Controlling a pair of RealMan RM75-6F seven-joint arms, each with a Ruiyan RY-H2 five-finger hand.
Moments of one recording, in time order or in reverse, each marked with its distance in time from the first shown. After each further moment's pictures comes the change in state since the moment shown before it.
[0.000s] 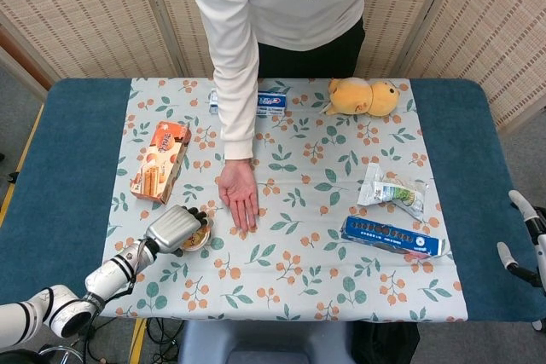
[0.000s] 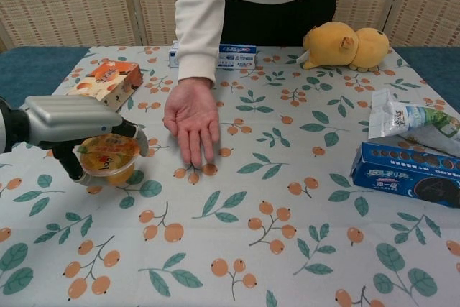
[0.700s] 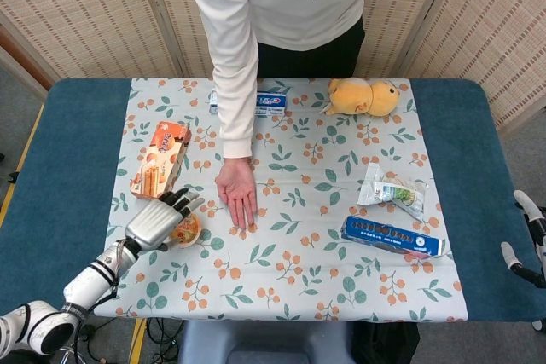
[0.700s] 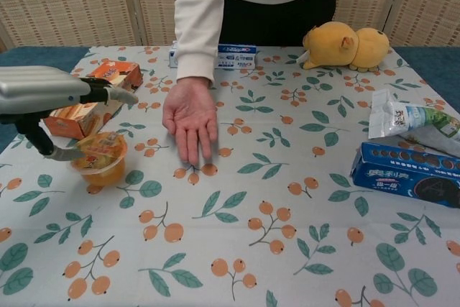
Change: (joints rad) left arm 0.078 0.144 -0.022 -0.188 -0.104 0.139 0.134; right arm -0.007 -0.001 0.001 0.010 0.000 0.013 0.015
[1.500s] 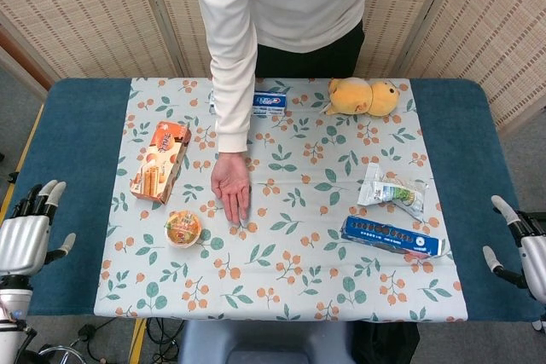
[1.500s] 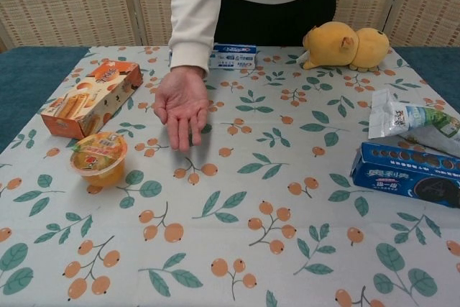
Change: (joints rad) left arm 0.438 0.134 -0.003 -0.120 -0.073 0.576 -0.055; right arm 0.023 -0.042 -0.024 0.025 -0.030 -0.052 0.028
